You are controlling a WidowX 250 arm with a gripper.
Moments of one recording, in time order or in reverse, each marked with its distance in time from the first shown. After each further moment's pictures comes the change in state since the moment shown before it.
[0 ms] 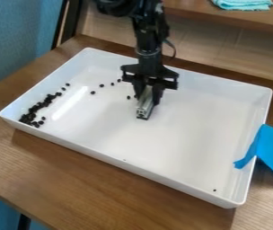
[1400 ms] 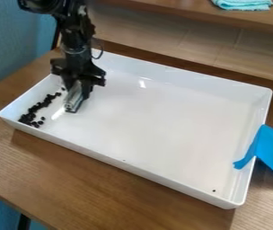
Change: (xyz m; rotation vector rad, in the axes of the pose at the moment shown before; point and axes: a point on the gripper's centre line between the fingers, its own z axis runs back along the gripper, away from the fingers) arm -0.016 0.130 0.004 0.161 -0.074 0.043
